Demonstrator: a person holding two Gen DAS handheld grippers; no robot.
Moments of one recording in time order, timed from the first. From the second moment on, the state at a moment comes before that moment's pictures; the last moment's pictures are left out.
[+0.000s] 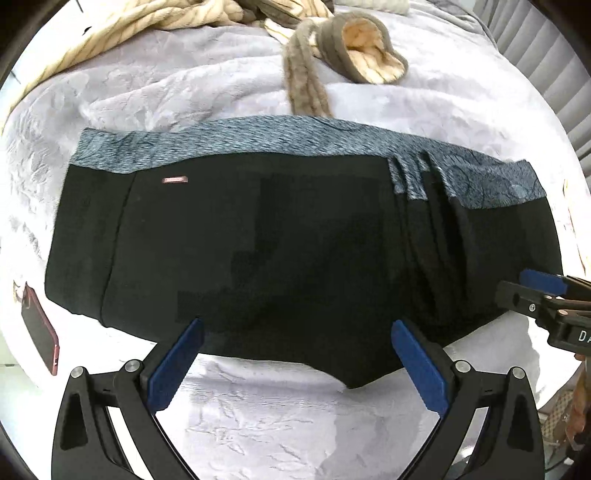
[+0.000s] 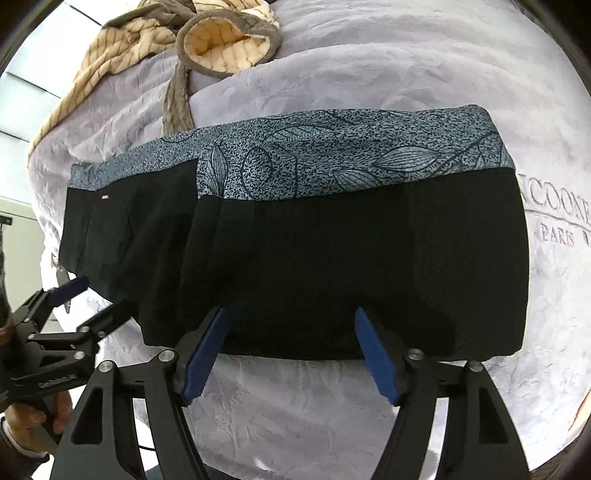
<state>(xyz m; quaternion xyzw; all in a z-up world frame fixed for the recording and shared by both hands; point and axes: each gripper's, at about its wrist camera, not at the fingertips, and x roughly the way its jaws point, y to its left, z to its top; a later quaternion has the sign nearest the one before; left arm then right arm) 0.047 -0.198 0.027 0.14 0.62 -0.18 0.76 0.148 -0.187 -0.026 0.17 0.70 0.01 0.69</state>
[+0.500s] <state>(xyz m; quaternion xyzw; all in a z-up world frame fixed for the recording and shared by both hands) 0.069 -0.124 0.025 0.04 0.62 -0.16 0.77 0.175 -0.133 -0.014 0.13 0.71 0.02 0.70</state>
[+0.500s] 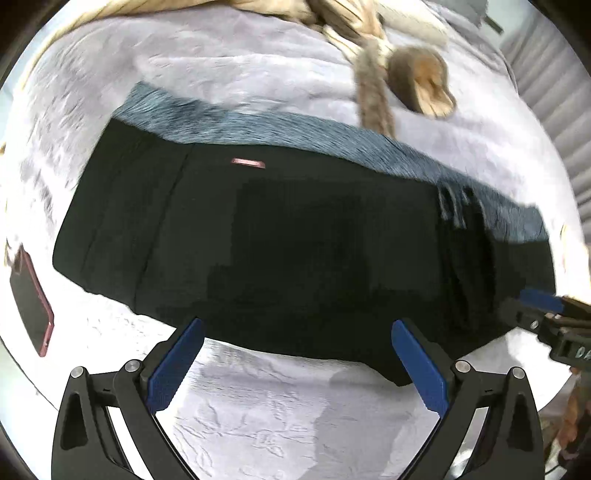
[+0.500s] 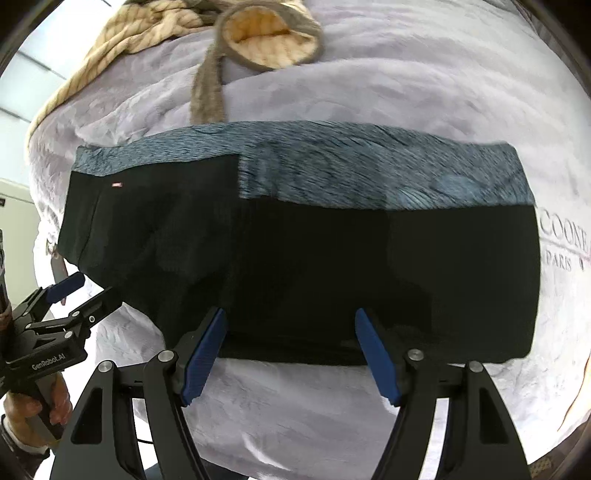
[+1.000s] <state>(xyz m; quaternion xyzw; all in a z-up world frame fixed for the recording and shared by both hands) 0.104 0.013 -0.004 -0.18 0.59 -0.13 0.77 0.176 -0.094 -0.042 0.09 0.72 0.05 0.68</state>
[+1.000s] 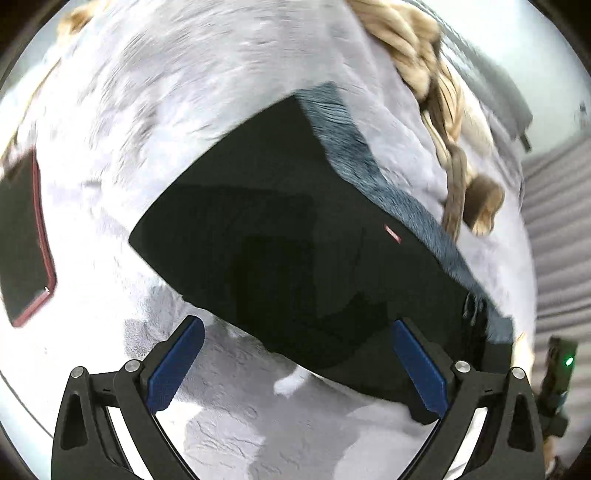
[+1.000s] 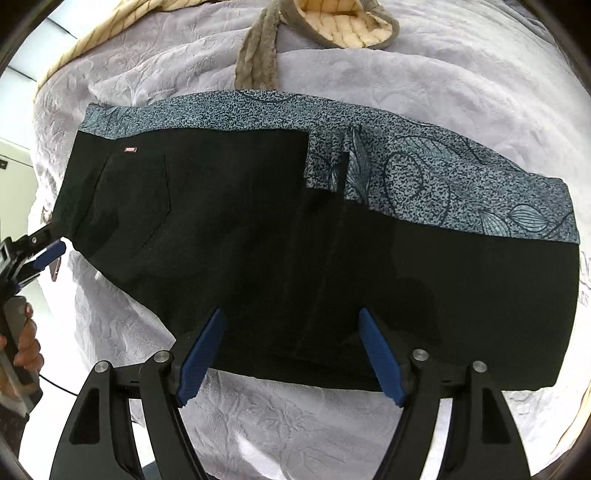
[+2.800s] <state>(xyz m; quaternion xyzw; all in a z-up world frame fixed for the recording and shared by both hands) 0.075 -0.109 0.006 0.24 0.45 -0.08 0.85 0.363 0.237 -0.062 -0.15 0.83 0.28 0.46</state>
